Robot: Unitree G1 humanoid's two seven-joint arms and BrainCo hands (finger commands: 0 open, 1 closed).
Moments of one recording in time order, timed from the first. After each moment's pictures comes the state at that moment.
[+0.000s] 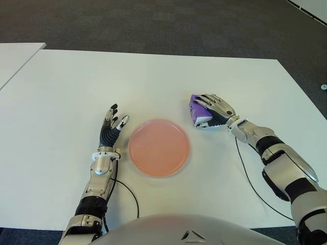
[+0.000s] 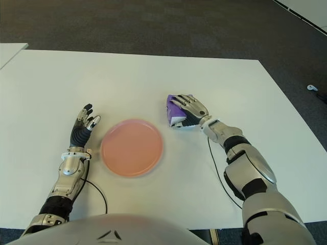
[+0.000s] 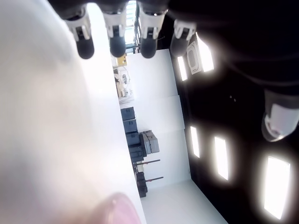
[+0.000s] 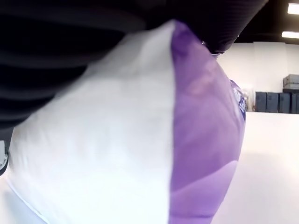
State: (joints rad) left arm 0.02 0.09 0.06 0.47 0.09 -0.49 0.12; right arm -0.76 -0.55 0.76 1.23 -0.92 -0.60 -0.57
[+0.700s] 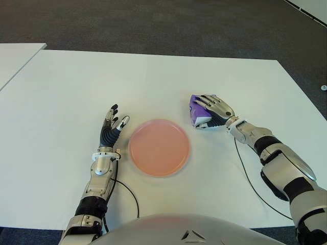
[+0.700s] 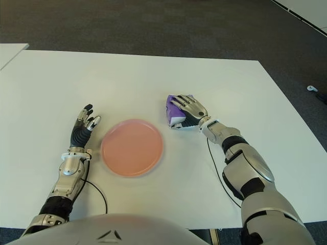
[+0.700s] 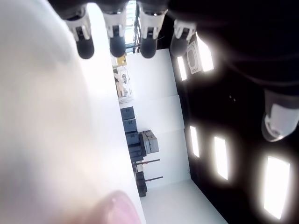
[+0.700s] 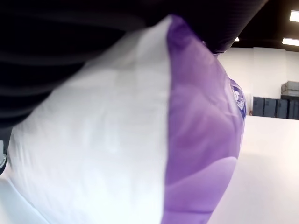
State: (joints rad) left arm 0.02 0.09 0.06 0.47 0.09 -0.49 0.12; right arm -0.77 -0.55 0.80 1.24 -0.92 -0.58 -0.60
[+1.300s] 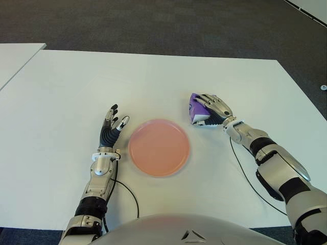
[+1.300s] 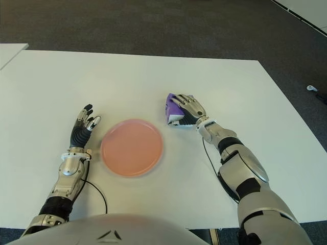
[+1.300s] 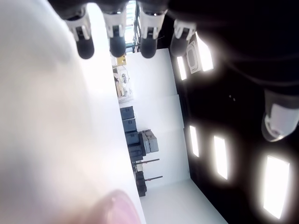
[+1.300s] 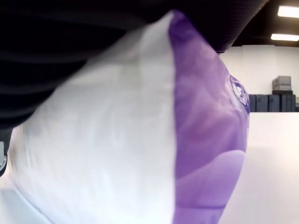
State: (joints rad) left arm 0.02 0.09 0.06 0.46 0.09 -0.50 0.12; right arm -0.76 -0.49 0.74 1.27 -0.81 -0.56 -0.58
